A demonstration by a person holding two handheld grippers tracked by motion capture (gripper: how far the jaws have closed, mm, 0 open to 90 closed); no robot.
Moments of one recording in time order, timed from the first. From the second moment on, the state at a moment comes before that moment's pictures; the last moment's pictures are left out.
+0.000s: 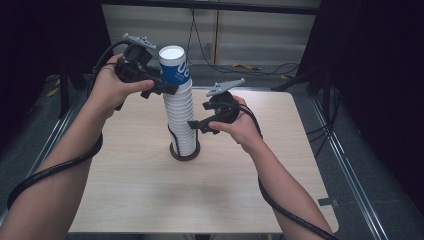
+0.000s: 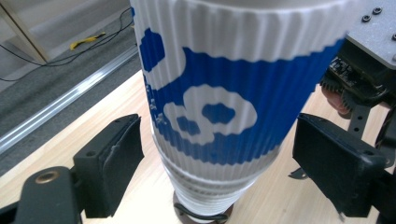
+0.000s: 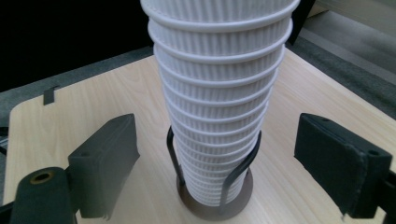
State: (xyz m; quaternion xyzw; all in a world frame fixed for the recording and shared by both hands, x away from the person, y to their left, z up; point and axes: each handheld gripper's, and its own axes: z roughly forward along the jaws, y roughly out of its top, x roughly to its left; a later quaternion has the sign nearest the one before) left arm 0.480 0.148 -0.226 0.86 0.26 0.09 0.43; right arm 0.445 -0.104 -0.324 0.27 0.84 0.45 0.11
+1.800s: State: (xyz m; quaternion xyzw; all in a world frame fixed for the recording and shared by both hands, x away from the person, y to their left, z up) left arm 0.480 0.146 -0.210 0.84 0.27 0.10 0.46; right arm 0.455 -0.071 -0.294 0.30 0.79 0.52 0.15
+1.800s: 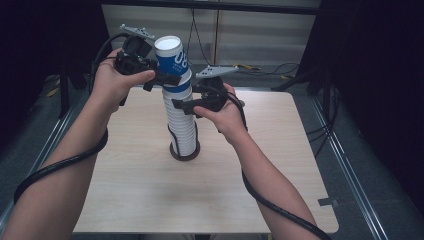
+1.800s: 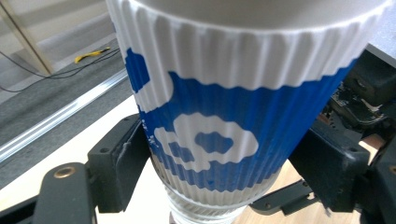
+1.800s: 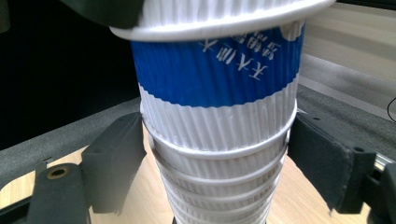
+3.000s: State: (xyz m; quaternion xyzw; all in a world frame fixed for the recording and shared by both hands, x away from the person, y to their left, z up) left arm 0.468 0.164 -0.180 0.81 0.28 0.12 0.50; right arm 0.453 -0.070 -0.294 0.29 0.79 0.51 0.16
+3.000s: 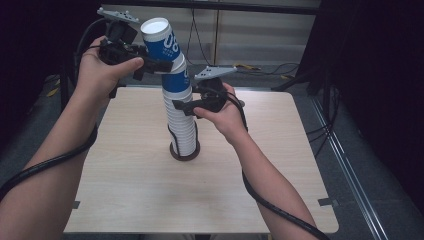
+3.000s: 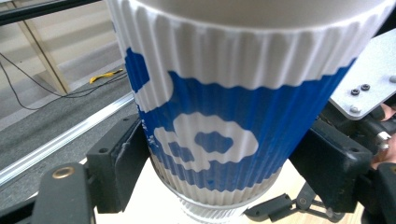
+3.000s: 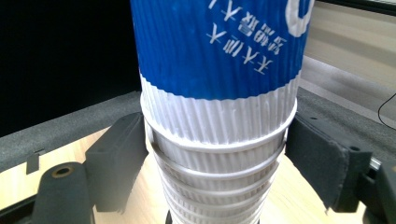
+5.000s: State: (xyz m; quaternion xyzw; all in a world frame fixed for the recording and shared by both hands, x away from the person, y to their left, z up) left arm 0.430 0.230 -0.258 0.83 0.29 0.10 0.46; right arm 0.434 -0.097 -0.308 0.28 0.80 0.50 0.16
